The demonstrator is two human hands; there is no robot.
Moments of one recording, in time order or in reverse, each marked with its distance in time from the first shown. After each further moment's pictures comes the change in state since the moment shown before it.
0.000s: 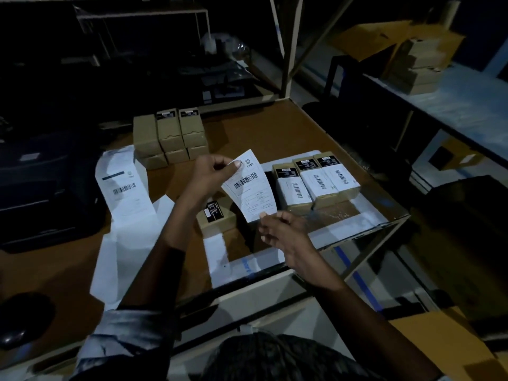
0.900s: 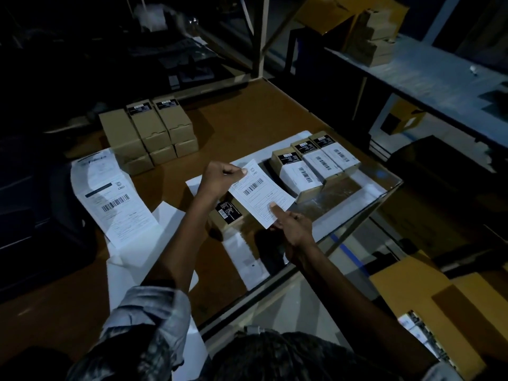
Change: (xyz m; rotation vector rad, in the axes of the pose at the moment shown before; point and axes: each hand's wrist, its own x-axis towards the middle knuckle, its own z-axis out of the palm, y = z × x) left_hand 0.061 -0.091 -0.011 -0.036 -0.259 -0.070; right_hand 0.018 0.037 0.053 0.015 0.374 -0.019
